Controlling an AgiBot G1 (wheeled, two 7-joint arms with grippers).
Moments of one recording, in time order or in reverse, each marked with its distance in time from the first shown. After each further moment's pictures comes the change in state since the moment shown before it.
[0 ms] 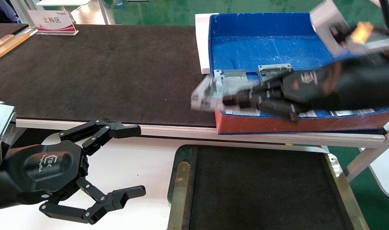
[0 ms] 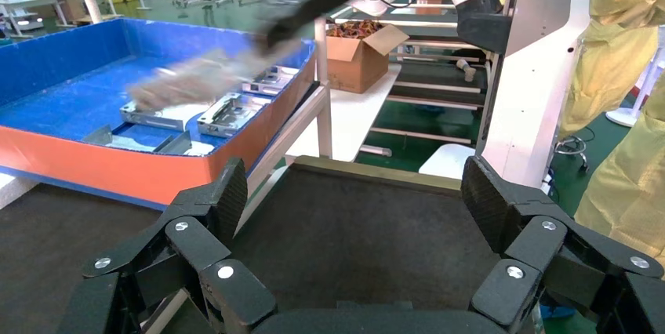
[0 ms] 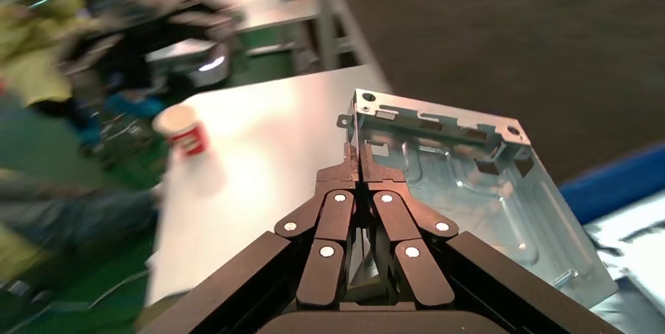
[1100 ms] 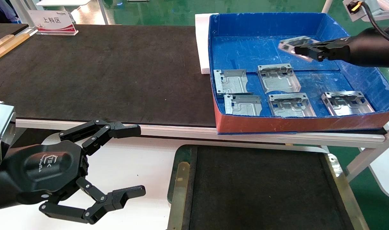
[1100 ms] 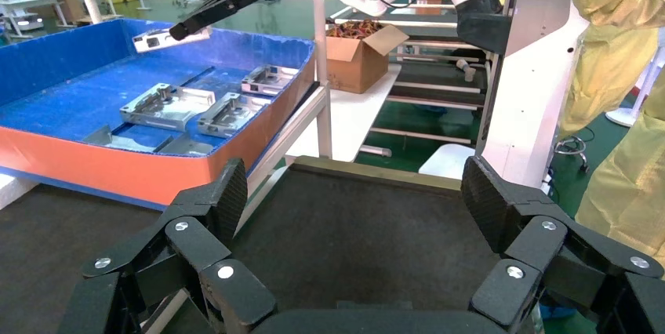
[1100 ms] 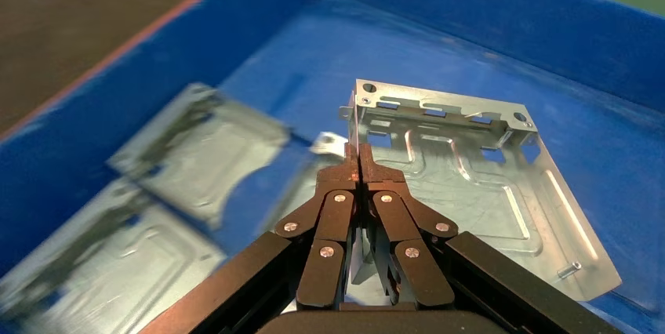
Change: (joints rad) left arm 0.000 0.000 0.000 0.000 0.000 0.000 0.000; right arm 0.183 -0.192 0.153 -0.706 -0.492 0.419 -0.200
